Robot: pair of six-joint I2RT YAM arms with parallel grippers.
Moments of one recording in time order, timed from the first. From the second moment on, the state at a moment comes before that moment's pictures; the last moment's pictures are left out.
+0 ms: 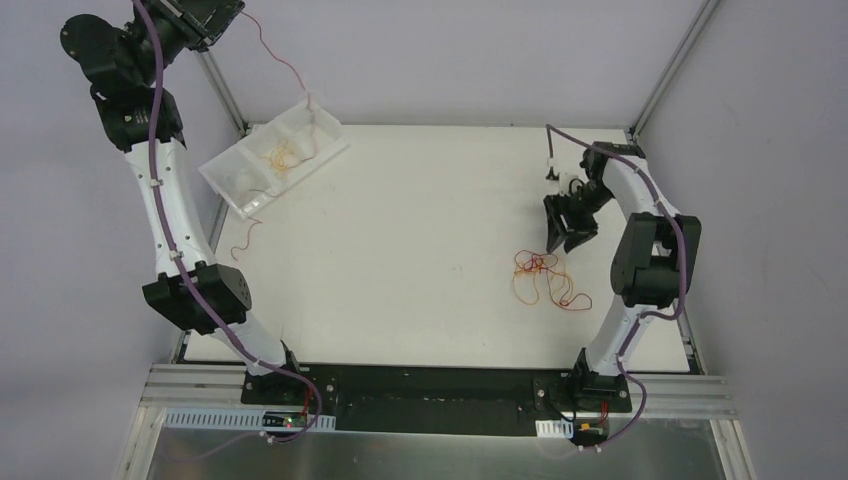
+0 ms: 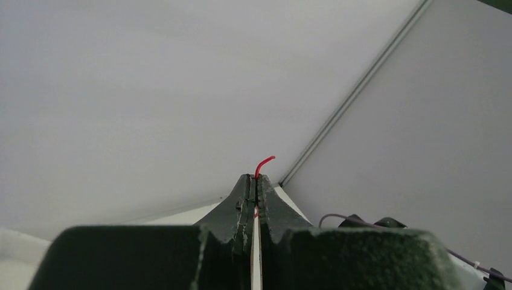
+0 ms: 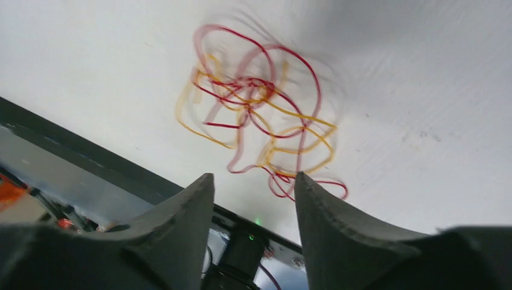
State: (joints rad) left arm 0.40 1.69 2.10 0.13 0.87 -0.96; right arm -0.05 1.93 1.49 -1.30 -0.28 -0.35
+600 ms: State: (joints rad) left arm -0.11 1.51 1.83 0.17 0.90 -0.96; right arm 0.23 1.57 1.71 -0.82 -0.73 0.09
